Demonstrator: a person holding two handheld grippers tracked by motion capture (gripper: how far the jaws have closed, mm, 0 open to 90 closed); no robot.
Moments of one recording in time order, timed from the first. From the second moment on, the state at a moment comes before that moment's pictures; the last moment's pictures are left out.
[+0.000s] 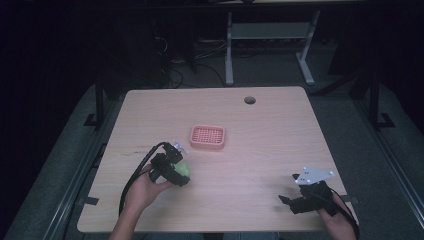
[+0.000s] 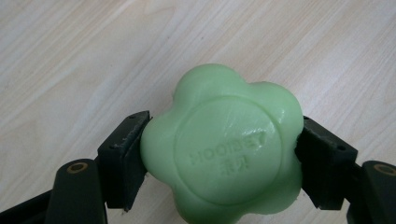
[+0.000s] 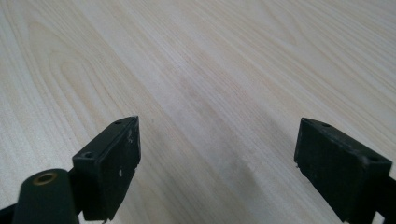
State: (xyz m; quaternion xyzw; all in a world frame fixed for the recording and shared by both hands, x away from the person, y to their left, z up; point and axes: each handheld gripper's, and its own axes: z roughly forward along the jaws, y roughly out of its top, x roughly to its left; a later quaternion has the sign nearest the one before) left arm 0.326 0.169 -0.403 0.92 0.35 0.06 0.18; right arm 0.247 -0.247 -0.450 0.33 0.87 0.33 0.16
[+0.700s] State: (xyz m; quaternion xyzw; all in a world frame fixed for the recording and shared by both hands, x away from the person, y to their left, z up) left arm 0.350 0.161 -0.394 0.92 0.34 0.04 0.18; right arm 0.247 -0.248 -0.450 0.33 0.87 0.34 0.16
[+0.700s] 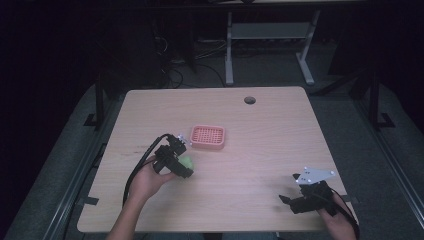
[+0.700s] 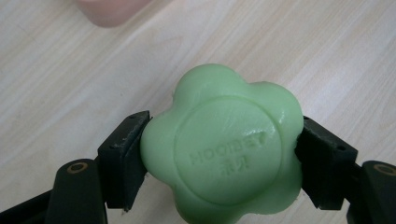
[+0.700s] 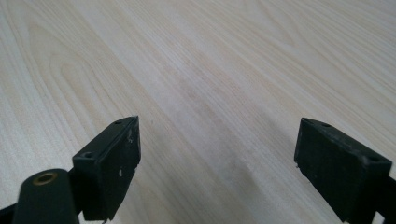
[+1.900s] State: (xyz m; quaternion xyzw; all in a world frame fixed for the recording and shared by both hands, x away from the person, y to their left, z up) left arm 0.400 0.134 -0.376 0.92 0.34 0.04 0.18; right arm 0.249 -0.252 -0.451 0.33 0.86 0.34 0.16
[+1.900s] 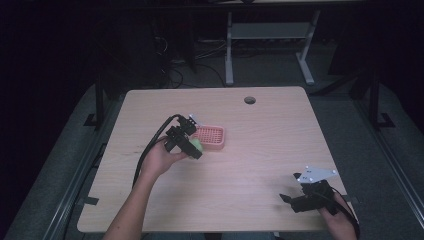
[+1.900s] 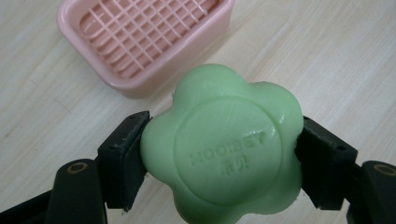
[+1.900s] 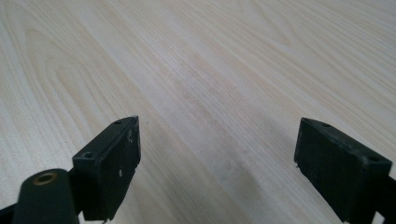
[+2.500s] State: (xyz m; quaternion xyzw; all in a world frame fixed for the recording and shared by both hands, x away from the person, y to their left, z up) left arm 0.426 0.128 -0.370 0.92 0.34 0.04 0.18; right arm 0.249 -0.252 -0.450 0.33 0.86 0.34 0.16
